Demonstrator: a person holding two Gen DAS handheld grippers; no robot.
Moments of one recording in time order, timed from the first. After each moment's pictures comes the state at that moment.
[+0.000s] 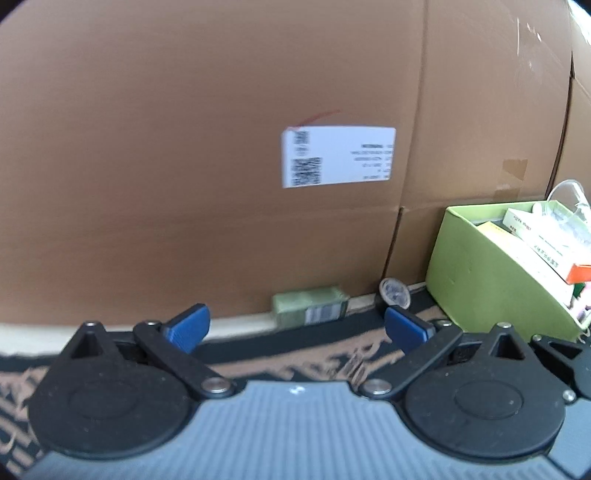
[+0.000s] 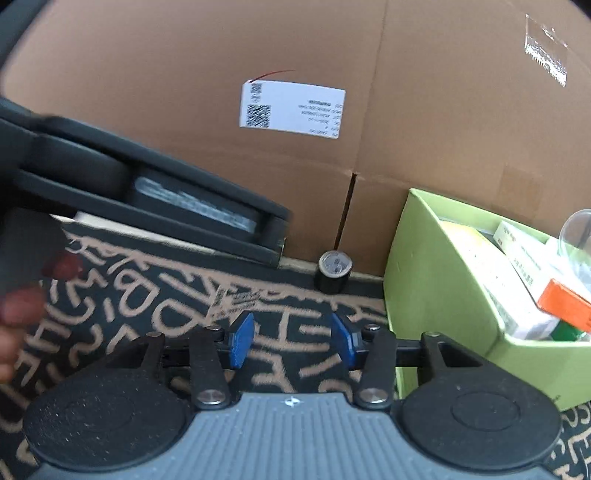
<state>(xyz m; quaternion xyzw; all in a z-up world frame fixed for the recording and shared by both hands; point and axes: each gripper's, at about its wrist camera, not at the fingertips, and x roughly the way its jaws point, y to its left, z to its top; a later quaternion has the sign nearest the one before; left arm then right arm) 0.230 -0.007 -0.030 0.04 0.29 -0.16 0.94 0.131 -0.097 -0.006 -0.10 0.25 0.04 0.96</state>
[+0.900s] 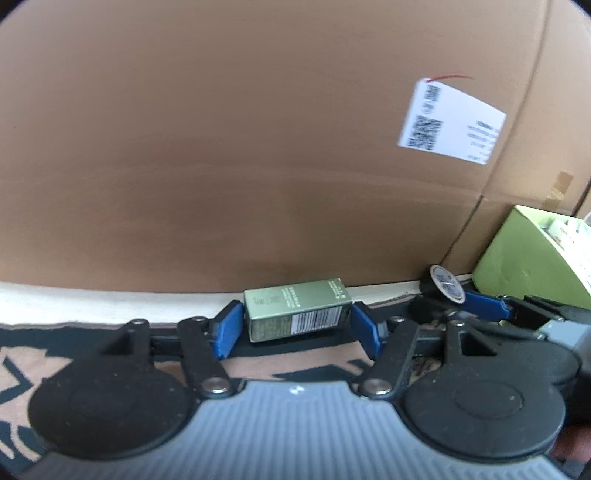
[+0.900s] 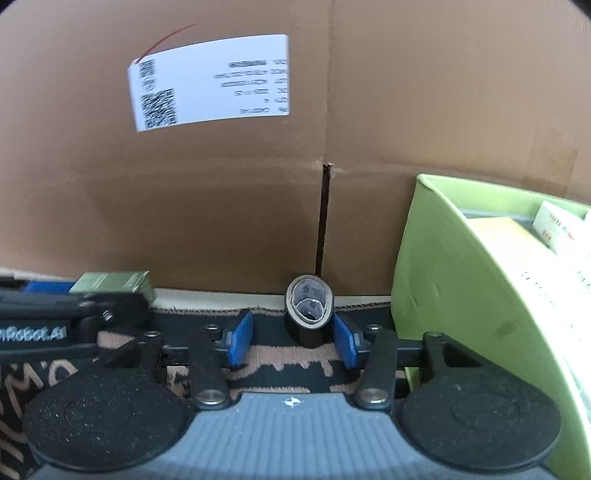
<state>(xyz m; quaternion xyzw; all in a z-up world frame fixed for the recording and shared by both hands) 0.261 0.043 -0.063 -0.03 0.36 -0.16 0.92 0.210 -0.115 -0.014 0.00 0.30 0.01 0.95</state>
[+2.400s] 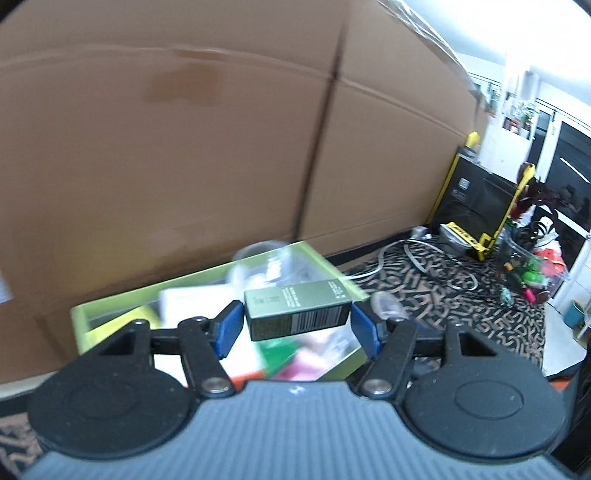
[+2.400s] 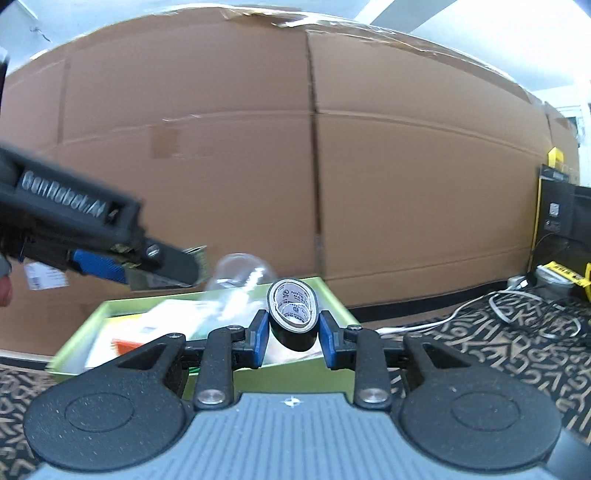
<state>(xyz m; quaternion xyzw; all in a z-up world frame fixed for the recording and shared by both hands) 0.152 -0.260 0.068 0.03 0.29 -0.39 0.88 0.039 -0.376 0.045 0.04 0.10 -0.10 0.99</state>
